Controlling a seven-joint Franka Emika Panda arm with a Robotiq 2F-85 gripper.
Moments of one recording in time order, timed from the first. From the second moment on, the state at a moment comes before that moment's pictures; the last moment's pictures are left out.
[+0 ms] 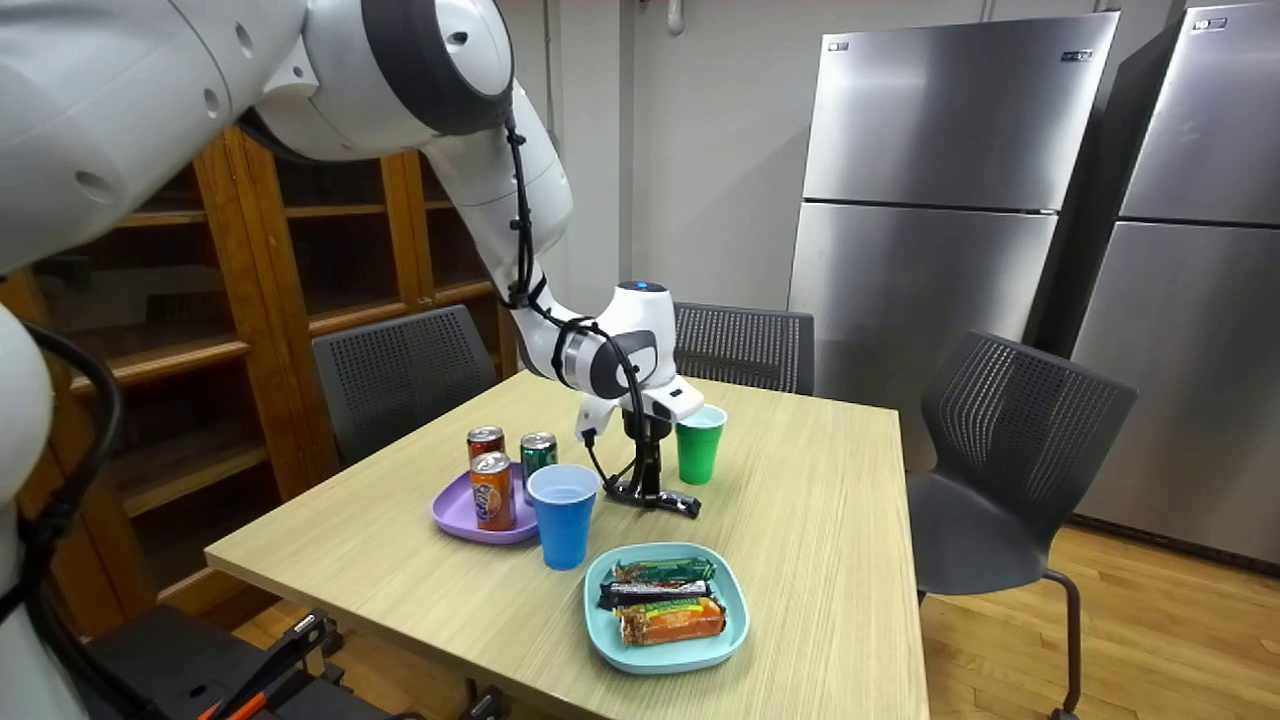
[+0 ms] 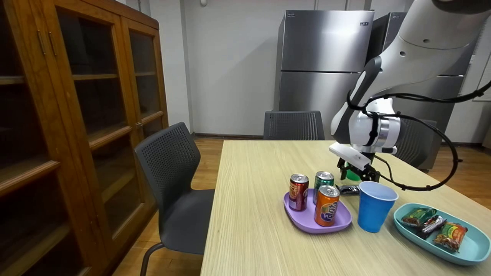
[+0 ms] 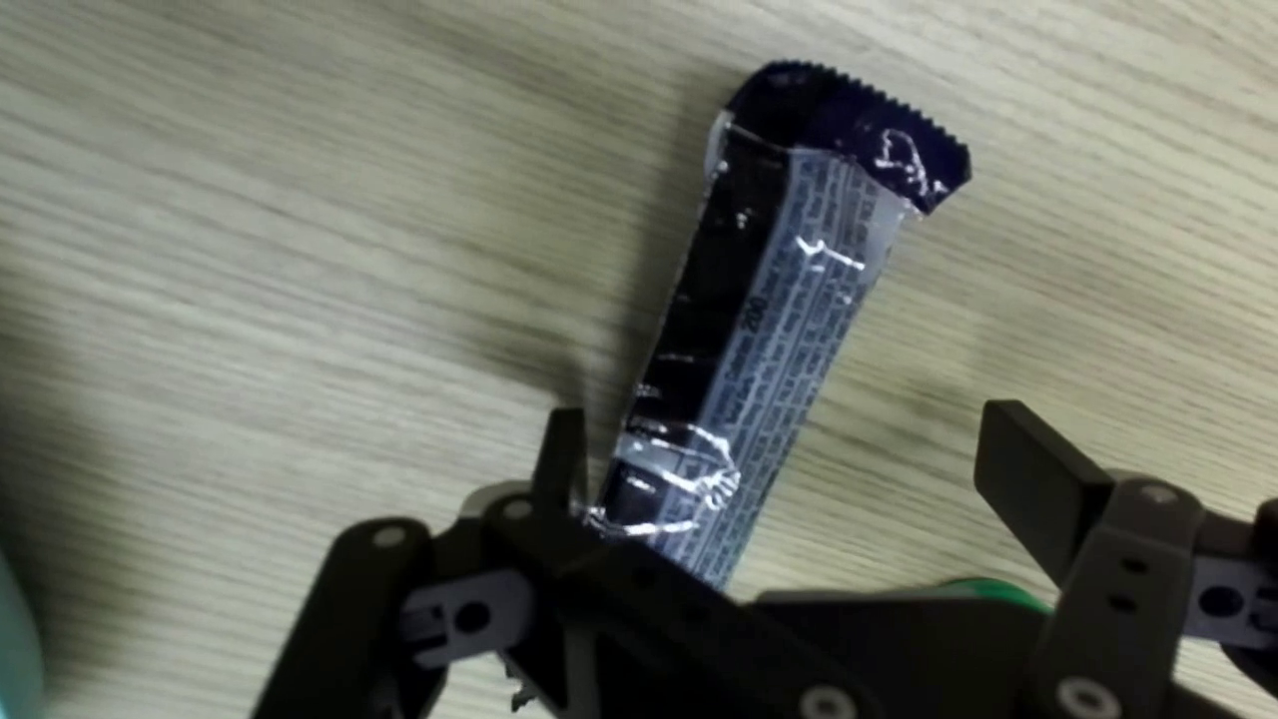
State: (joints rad) arm 0.11 0.95 -0.22 -1.69 0.34 2.73 0.80
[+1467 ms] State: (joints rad) arm 0.09 0.84 -0.21 -1.79 0.34 2.71 0.81
